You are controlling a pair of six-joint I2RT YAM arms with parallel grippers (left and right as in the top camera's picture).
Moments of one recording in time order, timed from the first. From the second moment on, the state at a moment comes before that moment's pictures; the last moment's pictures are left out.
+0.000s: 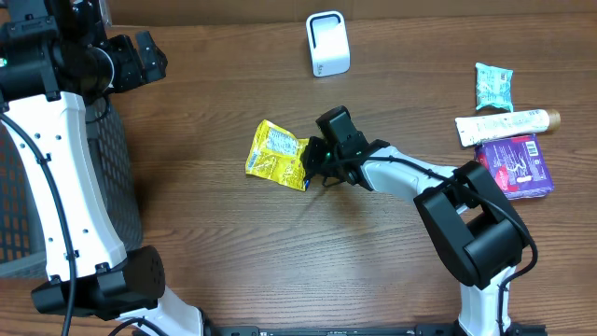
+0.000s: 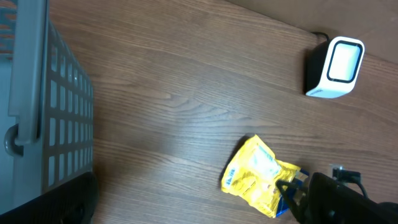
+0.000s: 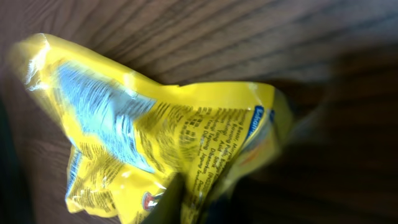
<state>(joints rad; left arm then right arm) 0.22 1.81 2.27 -1.44 0.17 -0.15 0.59 2.07 1.21 -0.12 -0.26 0.88</state>
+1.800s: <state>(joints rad) 0.22 1.81 2.27 -1.44 0.17 -0.15 0.21 1.87 1.22 -0.01 -1.27 0.40</state>
